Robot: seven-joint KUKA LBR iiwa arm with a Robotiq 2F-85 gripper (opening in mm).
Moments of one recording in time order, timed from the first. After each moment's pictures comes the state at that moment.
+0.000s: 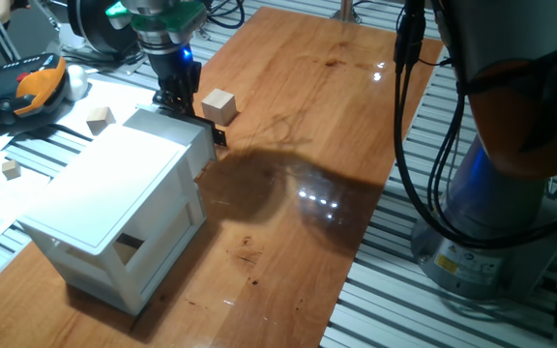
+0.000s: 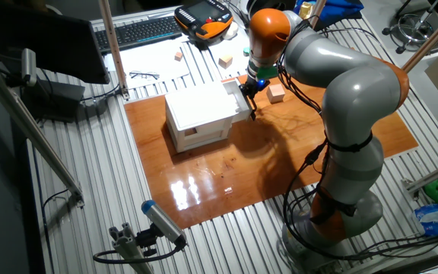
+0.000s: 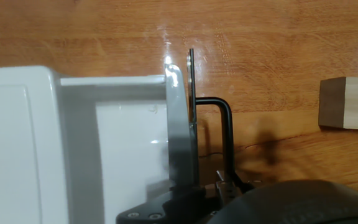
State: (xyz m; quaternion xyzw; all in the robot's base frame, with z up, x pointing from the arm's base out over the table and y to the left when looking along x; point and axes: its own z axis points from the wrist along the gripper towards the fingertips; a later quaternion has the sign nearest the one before) arm 0.575 0.047 0.176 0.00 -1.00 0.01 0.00
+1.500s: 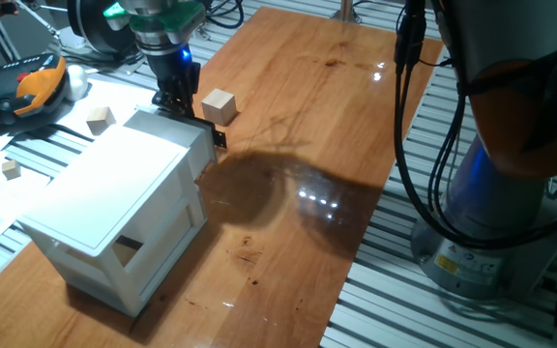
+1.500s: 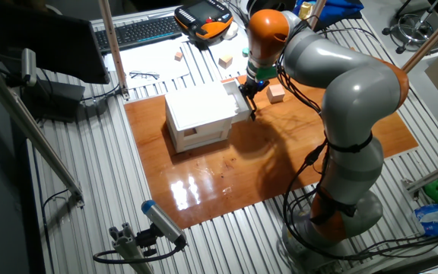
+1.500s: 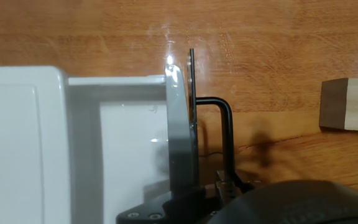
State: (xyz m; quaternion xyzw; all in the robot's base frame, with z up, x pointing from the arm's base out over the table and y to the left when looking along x) arm 0.576 0.046 0.177 0.01 -1.00 0.02 0.00
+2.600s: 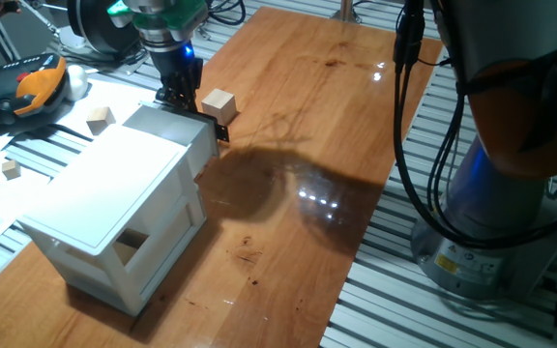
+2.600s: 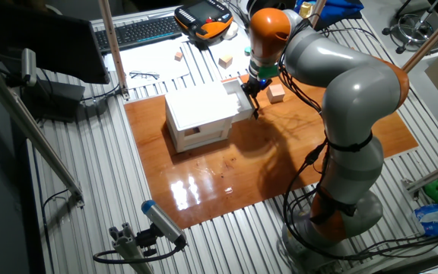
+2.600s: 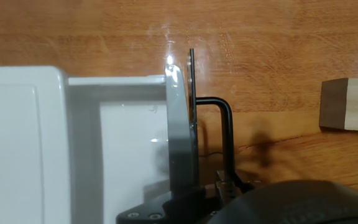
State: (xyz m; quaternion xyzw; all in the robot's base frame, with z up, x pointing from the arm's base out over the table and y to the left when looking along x) arm 0.577 0.035 0.177 0.01 -1.00 0.03 0.00
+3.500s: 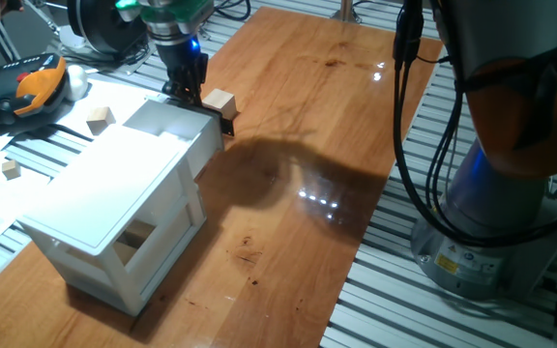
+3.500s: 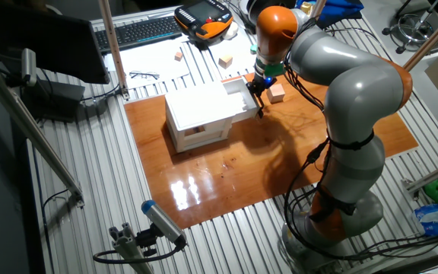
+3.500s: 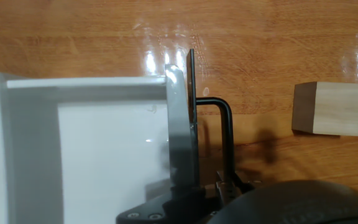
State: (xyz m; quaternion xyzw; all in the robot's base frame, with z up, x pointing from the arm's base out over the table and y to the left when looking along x) arm 0.578 0.013 0.175 0.01 -1.00 0.02 0.00
